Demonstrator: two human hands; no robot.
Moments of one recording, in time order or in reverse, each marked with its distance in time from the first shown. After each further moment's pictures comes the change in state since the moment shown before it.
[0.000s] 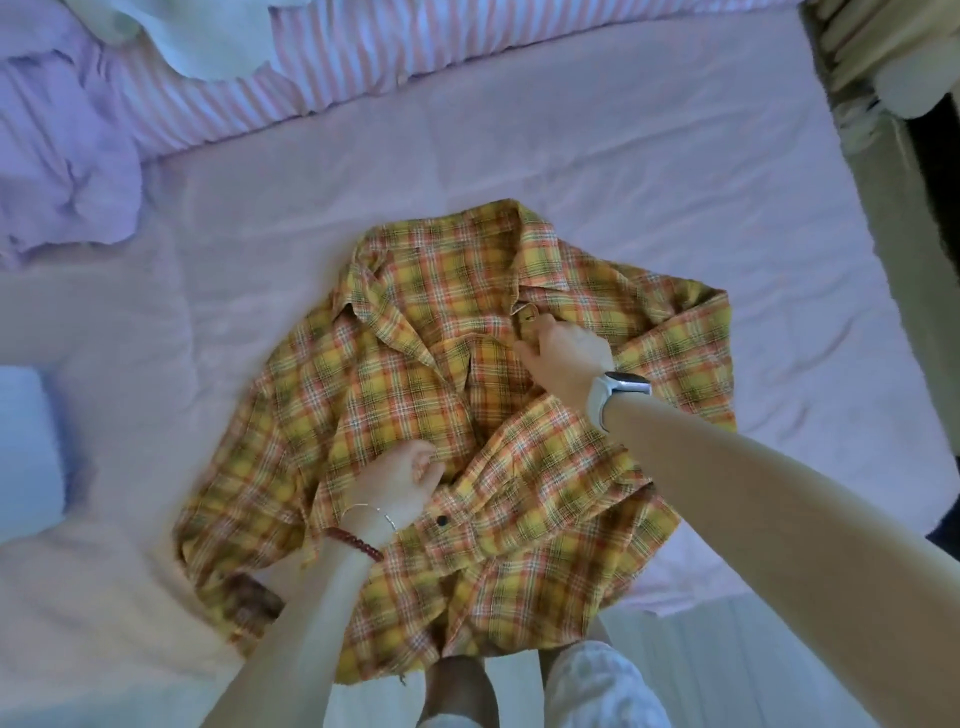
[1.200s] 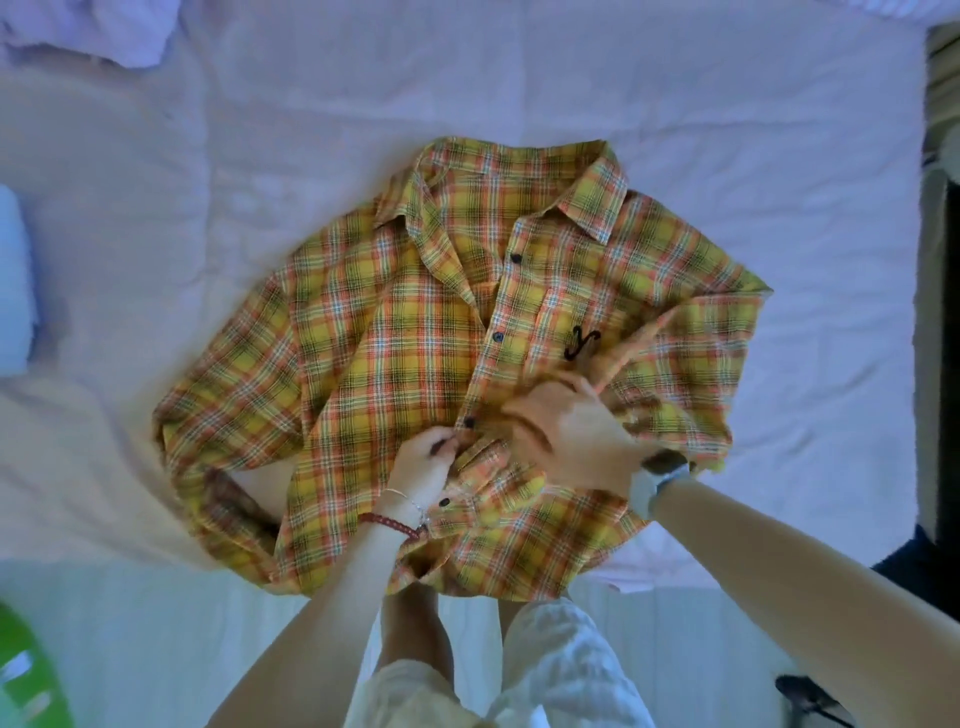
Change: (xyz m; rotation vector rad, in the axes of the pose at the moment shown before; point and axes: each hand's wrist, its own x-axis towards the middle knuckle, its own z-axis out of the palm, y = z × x) left_hand -0.030 -0.010 0.052 -0.766 0.005 -0.265; right_hand -0.082 0.001 0.046 -0.014 -0.081 -0.660
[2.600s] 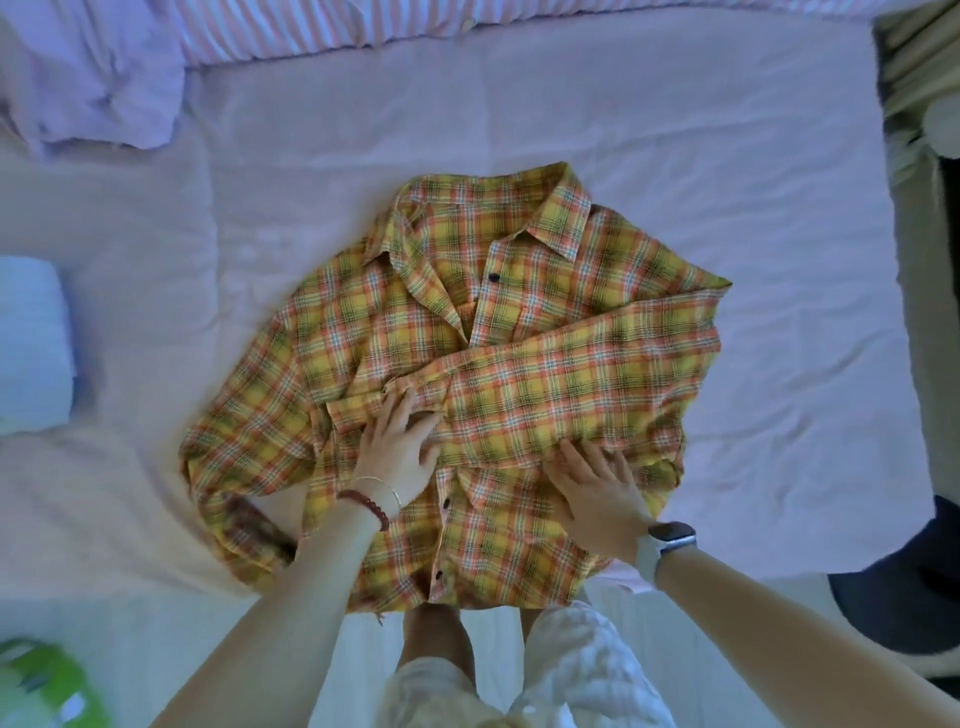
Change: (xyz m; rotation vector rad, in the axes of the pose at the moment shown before) left_hand 0.005 0.023 -0.034 1.022 0.025 0.292; right_hand -0.064 -0.001 0.037 -0.162 -0.447 0.407
